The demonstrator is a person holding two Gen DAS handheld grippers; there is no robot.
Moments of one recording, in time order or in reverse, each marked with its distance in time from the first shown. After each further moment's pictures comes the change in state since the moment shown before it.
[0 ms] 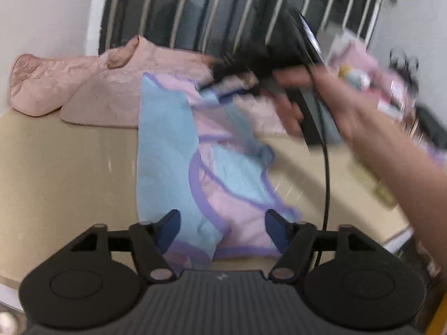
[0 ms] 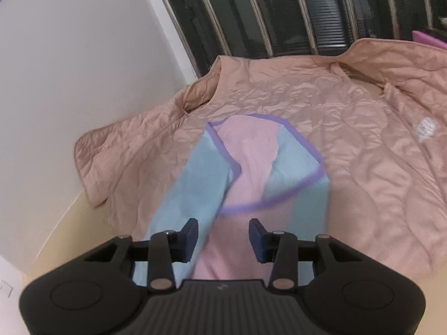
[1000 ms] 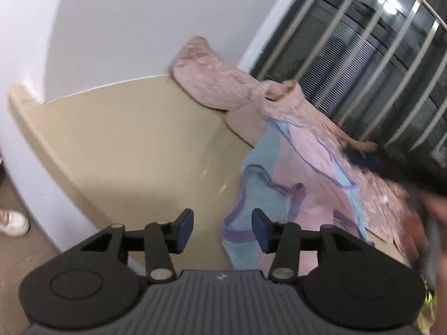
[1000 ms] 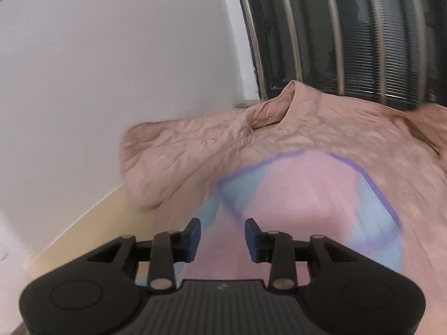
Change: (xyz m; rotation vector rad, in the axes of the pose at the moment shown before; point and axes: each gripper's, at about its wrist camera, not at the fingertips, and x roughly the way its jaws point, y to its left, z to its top) left arm -0.055 0.117 -0.023 -0.550 -0.193 0.293; right arm -0.056 0.075 -0.050 -0.244 -0.085 0.069
